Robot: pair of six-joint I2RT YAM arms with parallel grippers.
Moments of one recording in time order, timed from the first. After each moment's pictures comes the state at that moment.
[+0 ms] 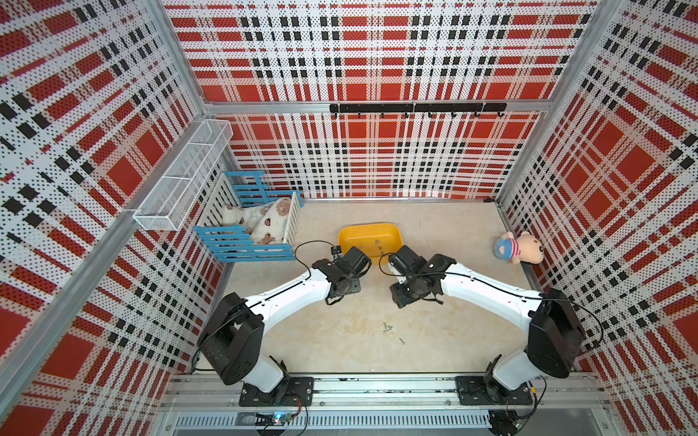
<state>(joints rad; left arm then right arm) -0.68 1.49 1.03 -0.71 -0.29 -0.86 0.85 1.60 1.18 -0.85 0.01 0.38</state>
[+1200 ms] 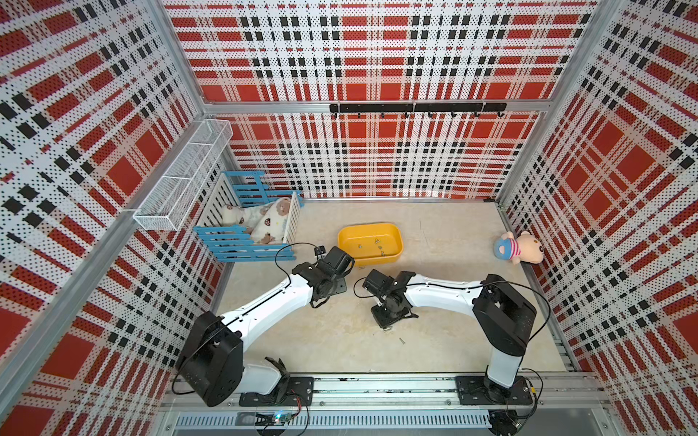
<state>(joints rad) -0.61 1.38 0.95 -0.73 -0.28 -0.83 0.97 1.85 1.19 -0.75 -0.08 0.46</state>
